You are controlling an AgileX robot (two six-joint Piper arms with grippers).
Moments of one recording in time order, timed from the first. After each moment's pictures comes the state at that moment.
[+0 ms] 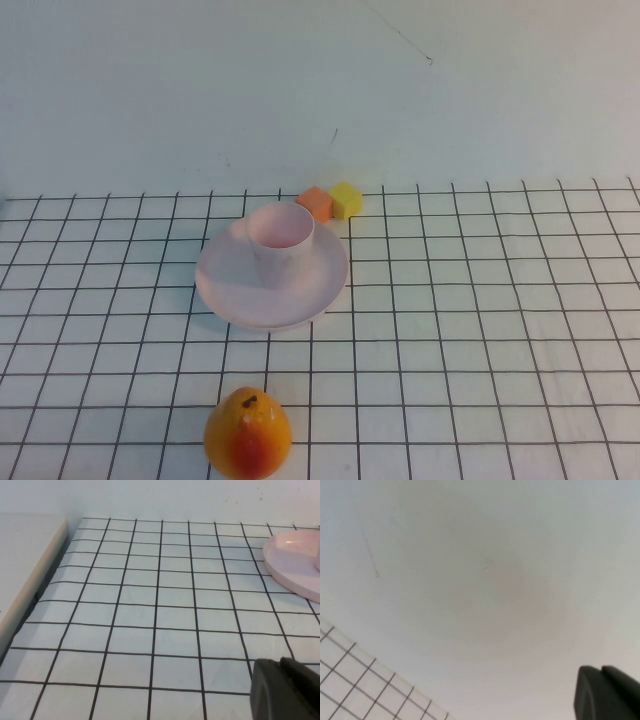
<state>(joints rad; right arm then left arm) 0.50 1.74 -2.40 -0.48 1.31 -0.40 0.01 -0.01 0.02 -0.05 0.38 -0.08</state>
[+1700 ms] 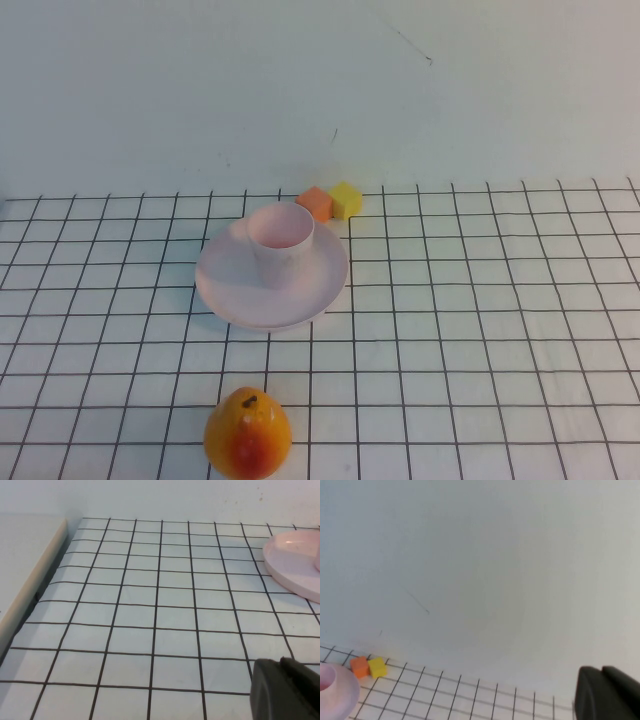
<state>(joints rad) 0.43 1.00 -1.82 -0.30 1.24 0.01 0.01 -0.01 0.02 -0.05 0.38 -0.08</state>
